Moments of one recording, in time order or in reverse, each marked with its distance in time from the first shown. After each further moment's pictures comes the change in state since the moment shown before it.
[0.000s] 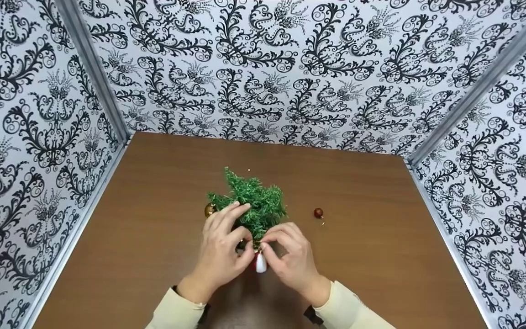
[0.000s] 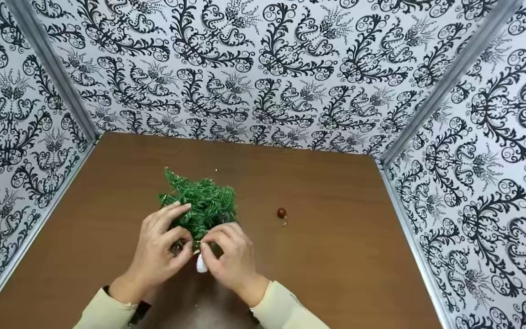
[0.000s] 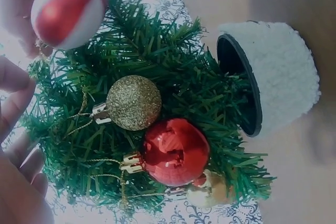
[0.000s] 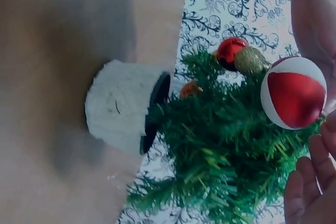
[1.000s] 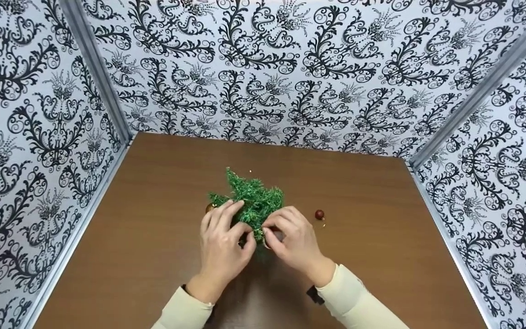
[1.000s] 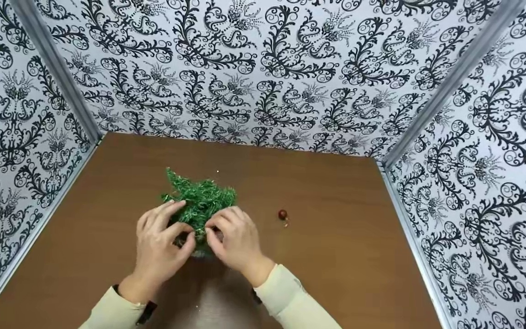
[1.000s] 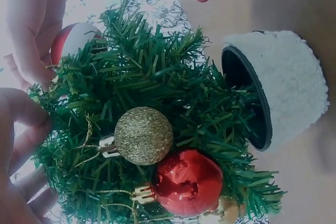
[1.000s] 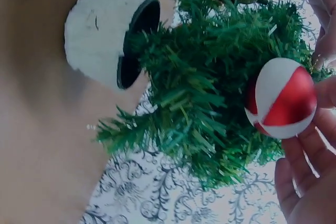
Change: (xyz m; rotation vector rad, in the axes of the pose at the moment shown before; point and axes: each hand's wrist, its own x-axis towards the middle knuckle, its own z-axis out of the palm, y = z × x) left_hand 0.007 0.006 0.008 0.181 0.128 -0.088; right_hand 0.028 0.025 -0.010 -0.180 -0.169 -0.053
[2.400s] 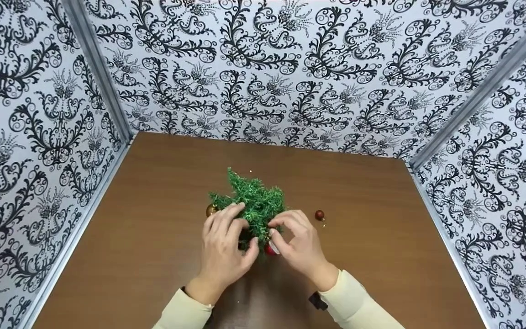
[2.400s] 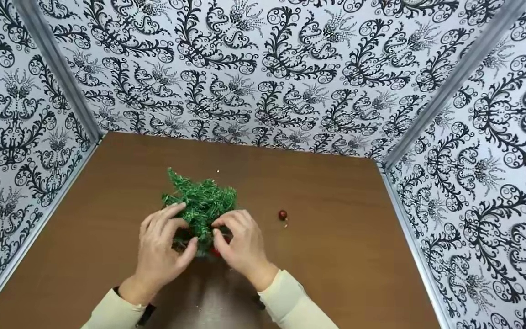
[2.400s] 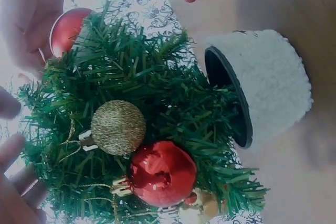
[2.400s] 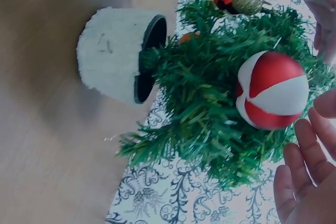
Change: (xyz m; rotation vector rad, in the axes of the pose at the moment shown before) left_hand -0.010 -0.004 0.000 -0.042 -0.007 0.019; right_hand -0.014 0.003 0.000 0.132 0.048 0.134
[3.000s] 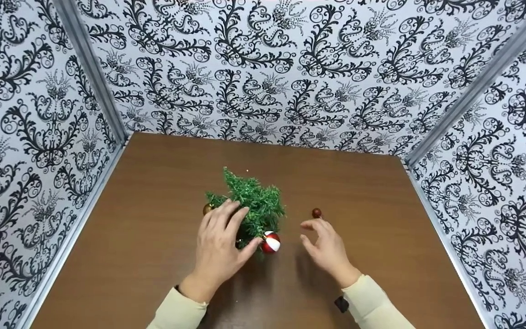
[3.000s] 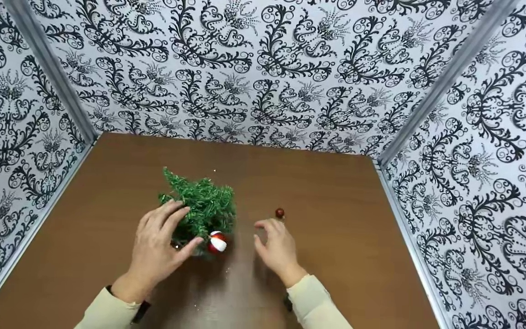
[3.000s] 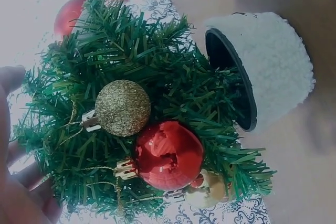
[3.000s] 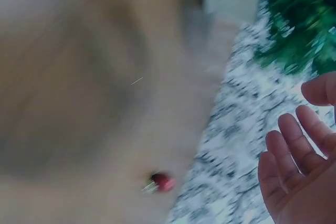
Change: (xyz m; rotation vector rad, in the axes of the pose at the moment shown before) left_hand 0.003 -0.006 -0.002 0.056 -0.104 -0.001; right_hand -0.066 0.081 -0.032 -0.259 -0.140 0.281
